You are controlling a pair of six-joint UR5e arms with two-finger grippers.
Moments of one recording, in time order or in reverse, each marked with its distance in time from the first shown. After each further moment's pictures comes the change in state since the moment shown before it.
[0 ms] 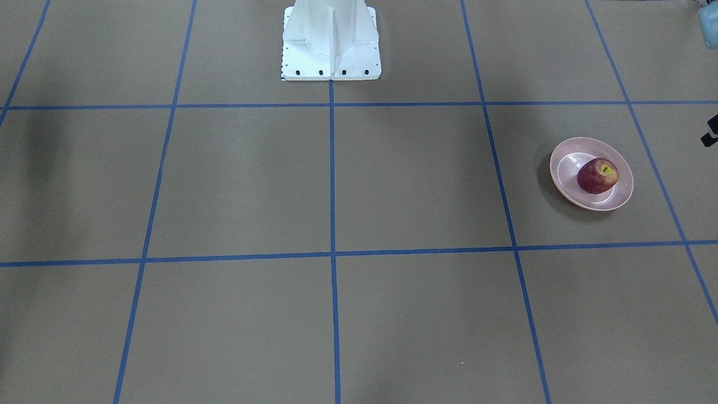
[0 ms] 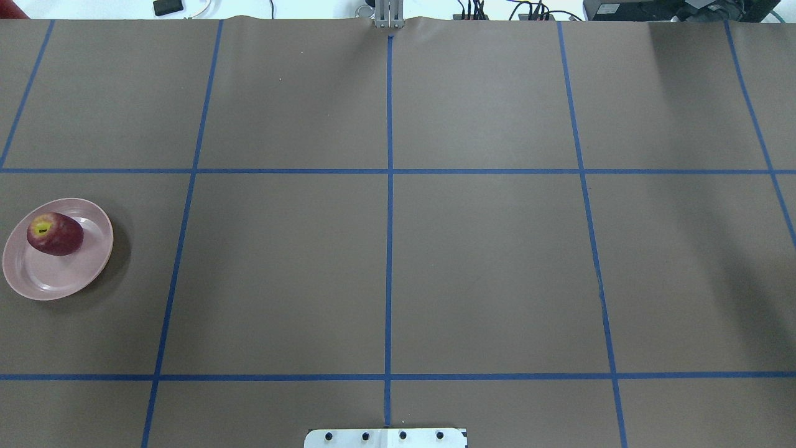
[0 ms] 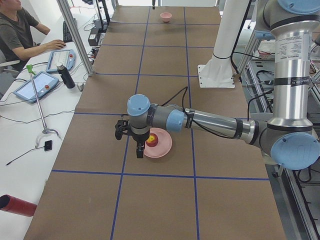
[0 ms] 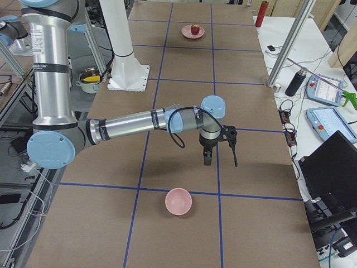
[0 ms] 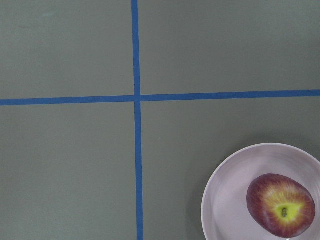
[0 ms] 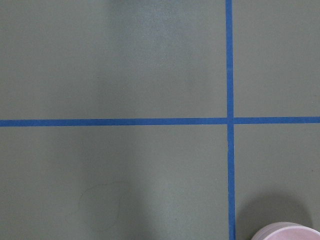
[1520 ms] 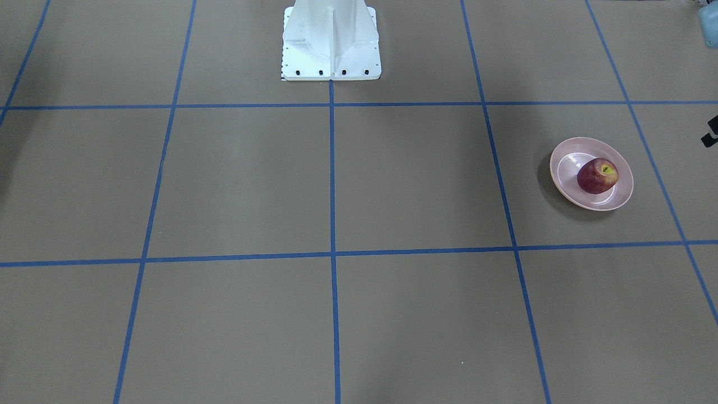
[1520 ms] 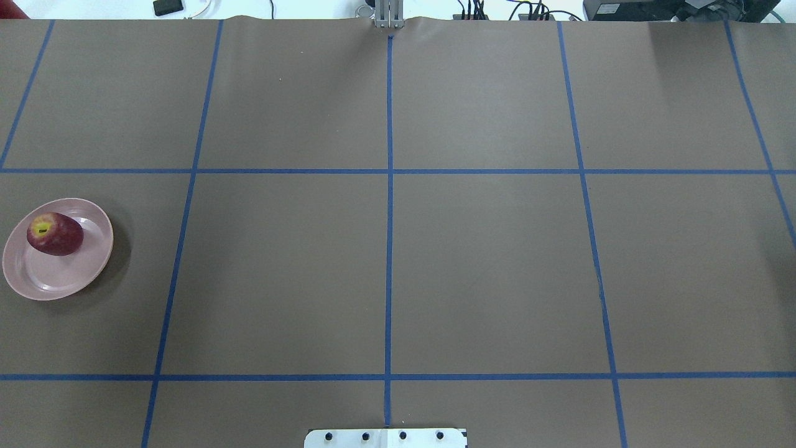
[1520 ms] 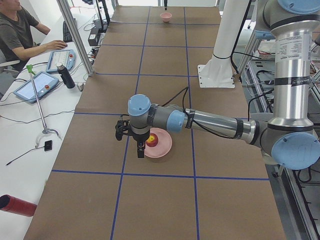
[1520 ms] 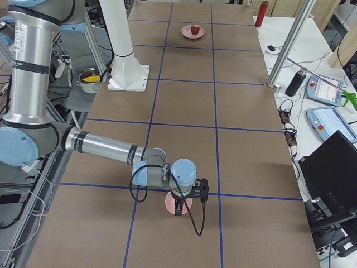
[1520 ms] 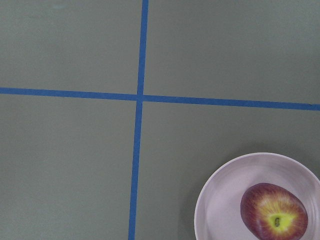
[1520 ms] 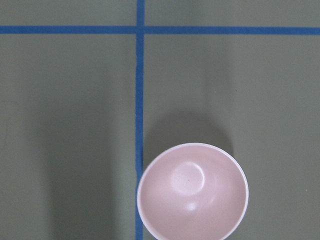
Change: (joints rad) left arm 0.000 0.006 -0.001 -0.014 0.004 -0.019; right arm 0.137 -0.185 -0.304 0.279 0.078 -0.236
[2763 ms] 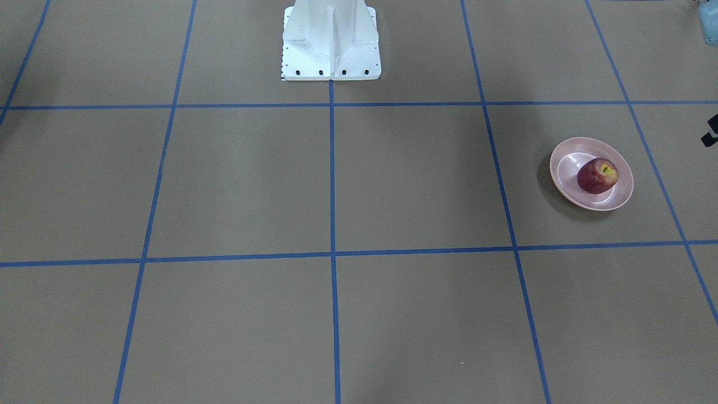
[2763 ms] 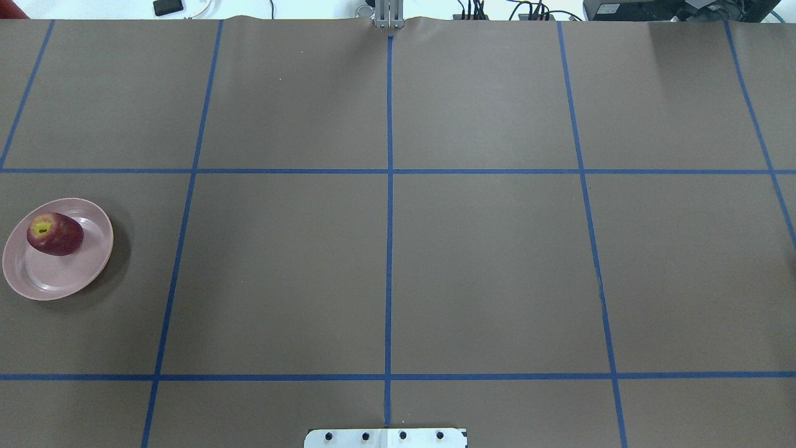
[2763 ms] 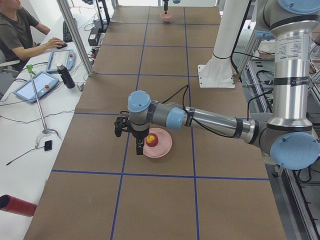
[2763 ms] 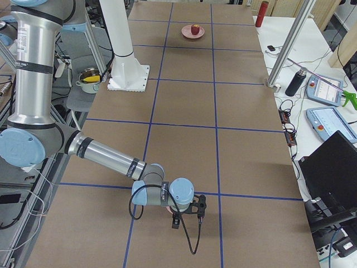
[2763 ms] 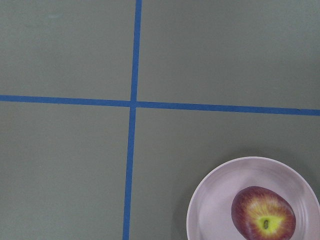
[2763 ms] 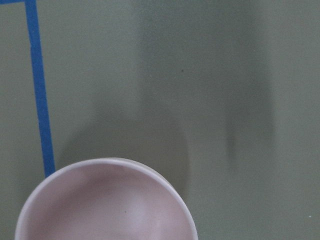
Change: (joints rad) left arm 0.000 -0.008 -0.017 0.002 0.000 -0.007; right arm -0.035 0.037 -0.176 0.140 0.001 0.086
